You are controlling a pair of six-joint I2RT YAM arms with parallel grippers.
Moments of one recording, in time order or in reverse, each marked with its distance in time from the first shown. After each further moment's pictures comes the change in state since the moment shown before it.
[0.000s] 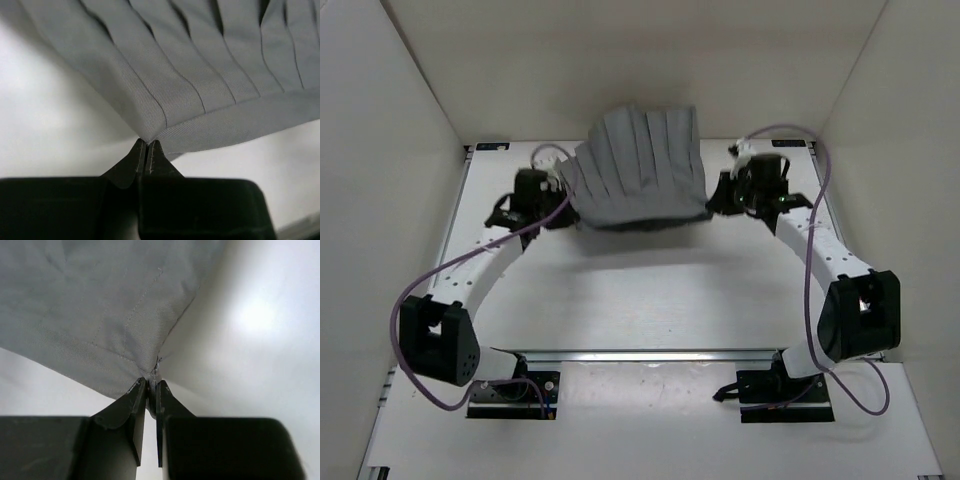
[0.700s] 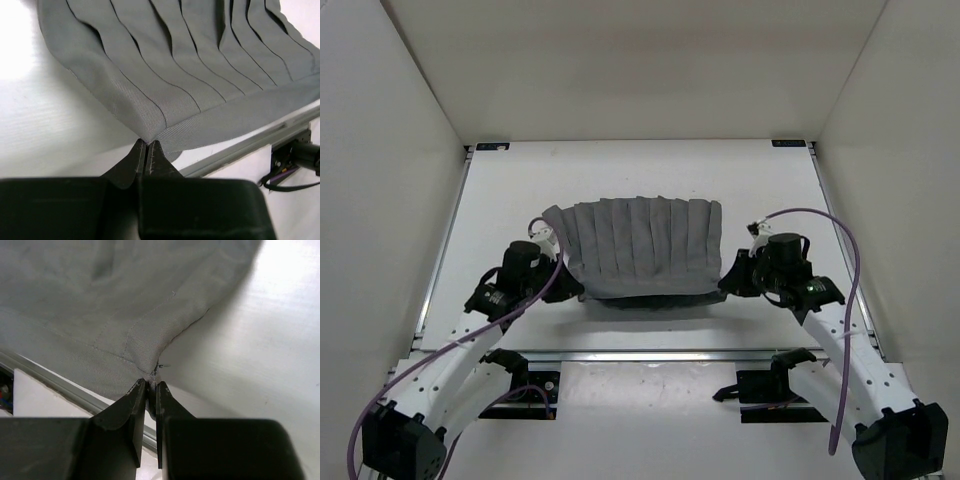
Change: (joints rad) left arm -0.133 -0.603 -0.578 -0.129 0.126 -0.162; right arm 0.054 -0.696 -0.654 -0.253 0.004 0.183
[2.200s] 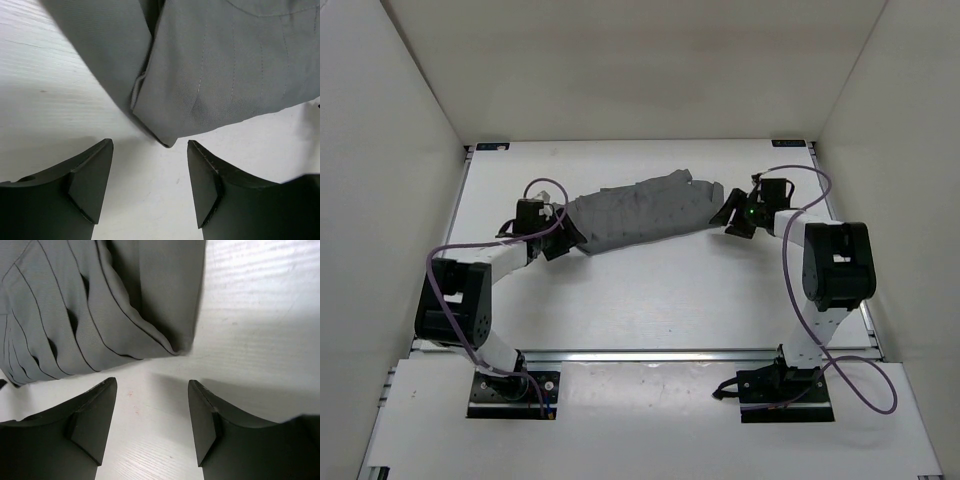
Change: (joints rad) left arm 0.253 0.785 0.243 0.447 0.007 -0.063; right arm -0.236 1.037 0.496 0.493 -0.095 0.128
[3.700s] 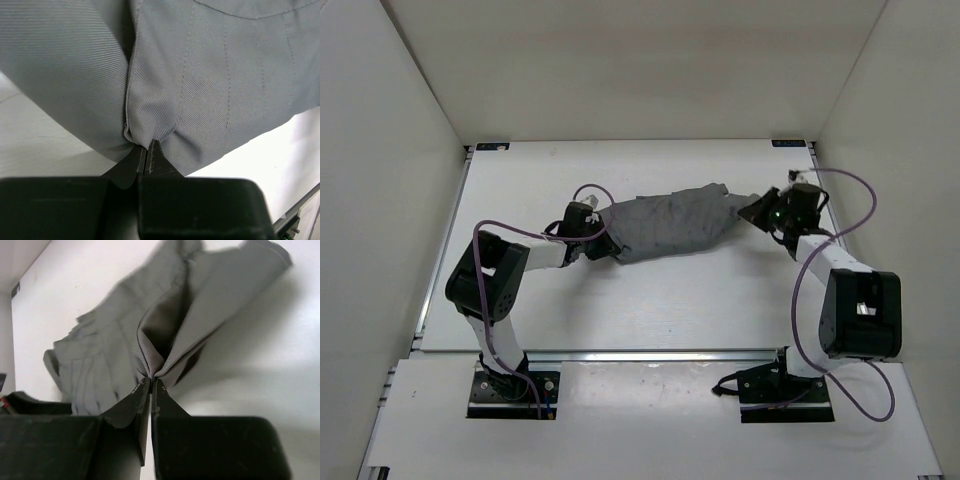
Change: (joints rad) left arm -0.286 0.240 0.089 0.201 -0.045 -0.098; right arm -0.121 -0.362 -0.324 0.242 0.048 0.155
